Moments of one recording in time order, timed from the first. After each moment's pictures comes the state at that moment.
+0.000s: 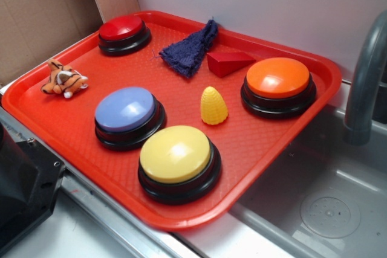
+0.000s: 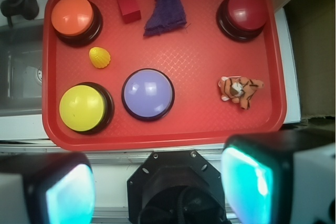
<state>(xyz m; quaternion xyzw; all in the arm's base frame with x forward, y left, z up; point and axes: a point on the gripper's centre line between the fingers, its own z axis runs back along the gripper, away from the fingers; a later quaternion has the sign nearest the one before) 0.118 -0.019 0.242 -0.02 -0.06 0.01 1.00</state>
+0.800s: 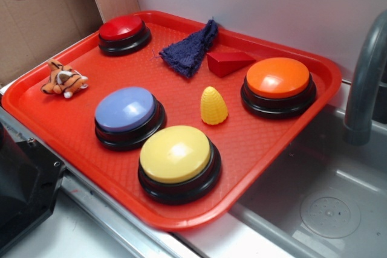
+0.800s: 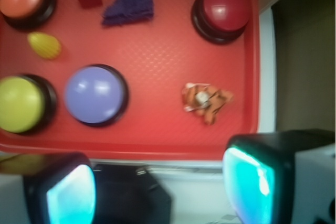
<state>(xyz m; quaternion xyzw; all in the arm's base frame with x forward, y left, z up) 0.145 0.058 0.187 0.04 -0.03 -0.10 0.99</state>
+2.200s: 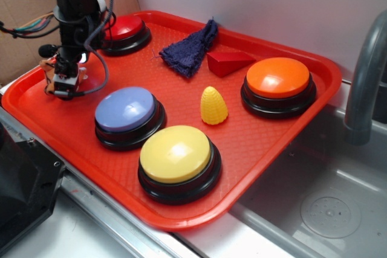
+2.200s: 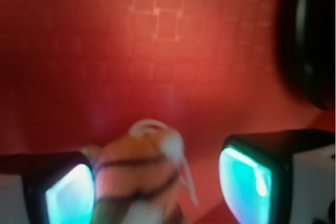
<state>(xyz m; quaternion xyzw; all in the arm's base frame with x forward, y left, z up) 0.188 0.120 0.017 0.15 0.14 -0.41 0.89</state>
